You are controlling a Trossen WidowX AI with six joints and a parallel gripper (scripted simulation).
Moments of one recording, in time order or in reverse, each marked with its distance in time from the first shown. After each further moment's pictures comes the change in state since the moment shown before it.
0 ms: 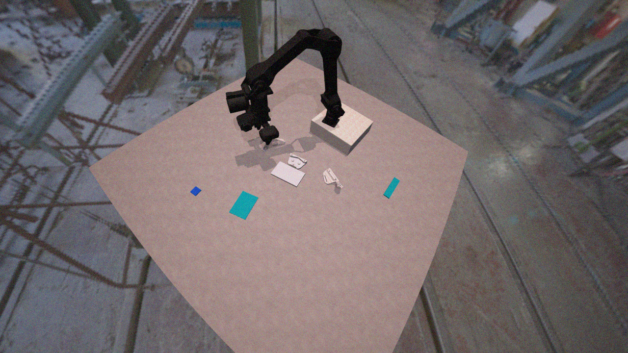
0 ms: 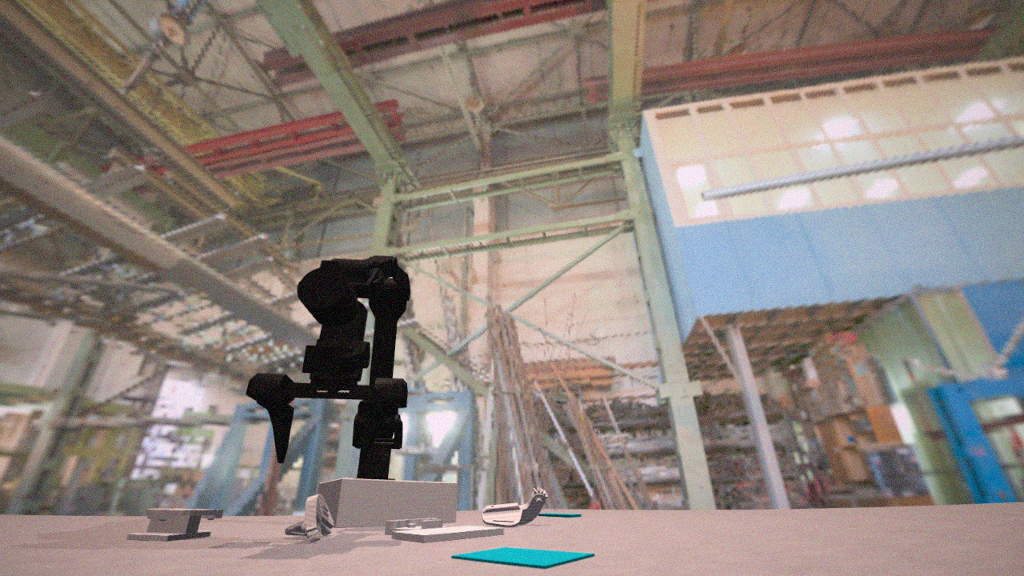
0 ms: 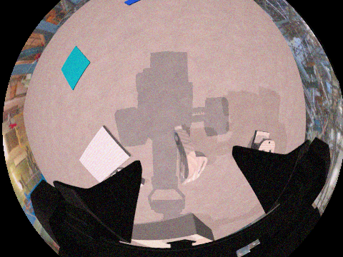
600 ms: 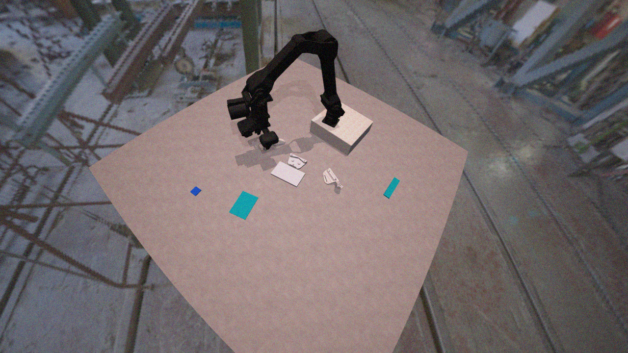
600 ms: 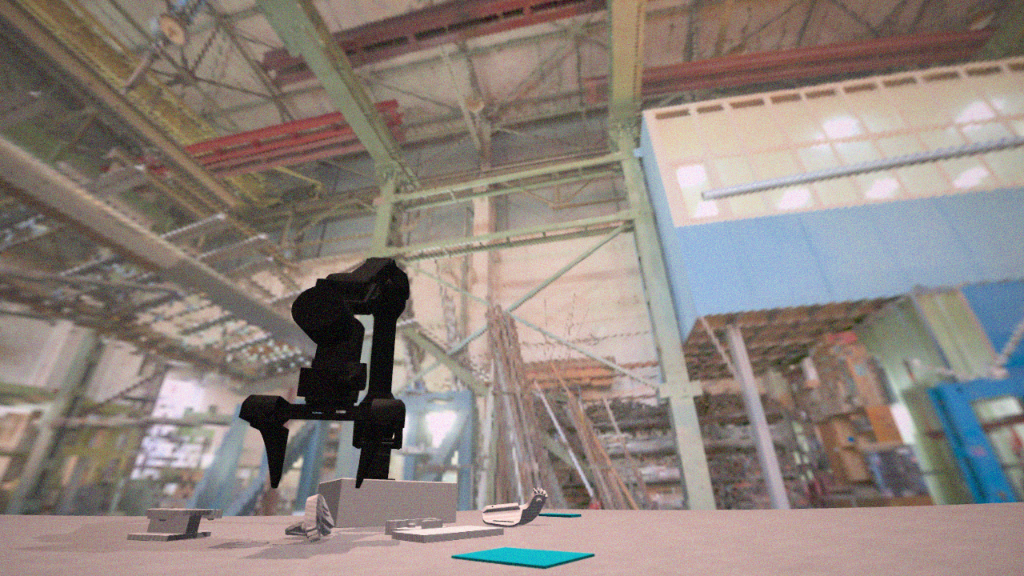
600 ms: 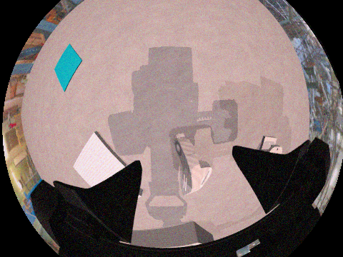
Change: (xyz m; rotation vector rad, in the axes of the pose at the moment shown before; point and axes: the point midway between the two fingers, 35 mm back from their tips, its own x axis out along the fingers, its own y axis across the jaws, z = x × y) arm 0.027 0.000 0.002 -0.003 -0.003 -0.001
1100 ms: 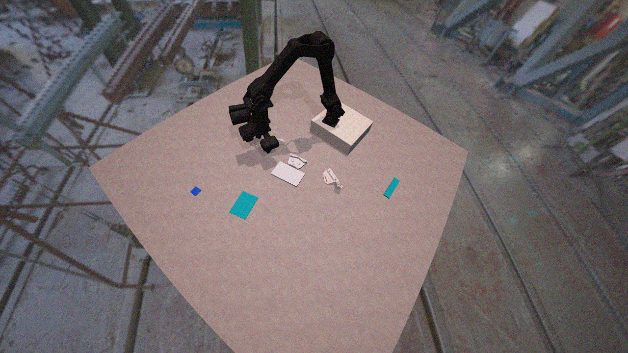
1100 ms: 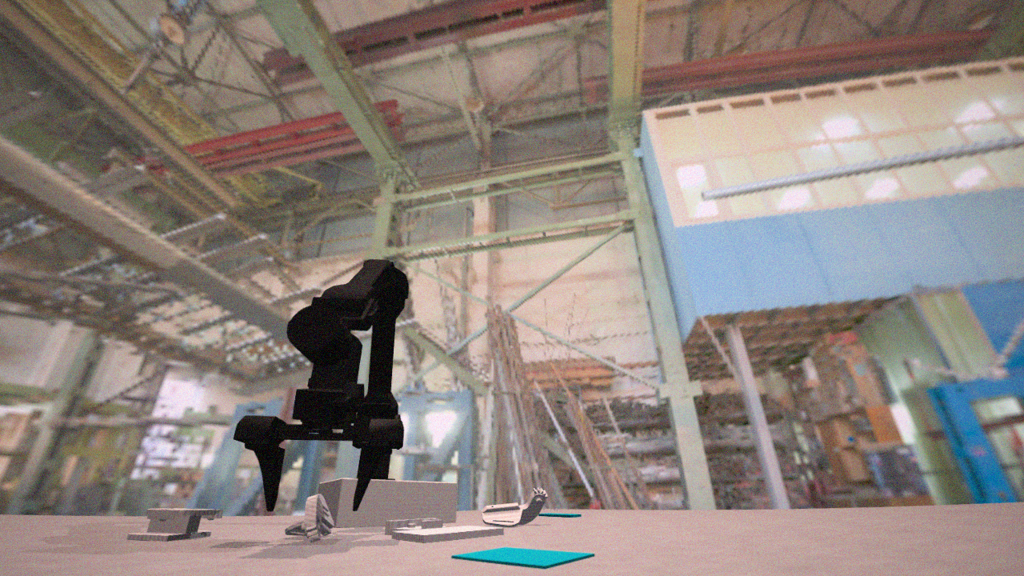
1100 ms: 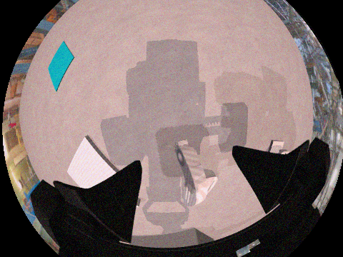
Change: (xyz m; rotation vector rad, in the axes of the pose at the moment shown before) arm 0.024 0.000 -0.001 -0.002 0.000 0.000
